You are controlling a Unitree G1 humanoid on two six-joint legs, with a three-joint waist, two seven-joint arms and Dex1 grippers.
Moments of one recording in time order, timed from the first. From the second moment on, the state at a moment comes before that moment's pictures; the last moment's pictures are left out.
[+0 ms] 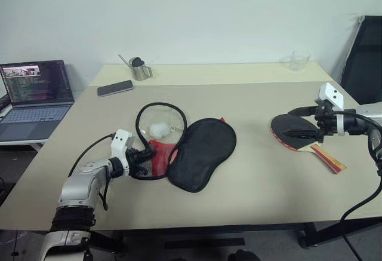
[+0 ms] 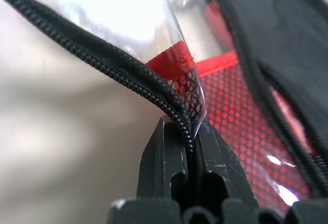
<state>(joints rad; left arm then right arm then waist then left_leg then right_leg) -0.43 0.54 0.18 0.24 -0.37 0.58 -0.76 -0.84 -0.91 0.04 0.44 0.21 0.39 1.34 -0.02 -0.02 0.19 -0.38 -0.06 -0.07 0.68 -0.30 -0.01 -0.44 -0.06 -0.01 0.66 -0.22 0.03</state>
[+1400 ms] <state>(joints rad) -0.85 0.38 0.08 0.73 -0.22 0.44 -0.62 -0.88 -0.86 0.06 0.49 0.18 0.33 1.36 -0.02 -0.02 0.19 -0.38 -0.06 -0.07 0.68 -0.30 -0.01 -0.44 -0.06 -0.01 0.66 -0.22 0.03</state>
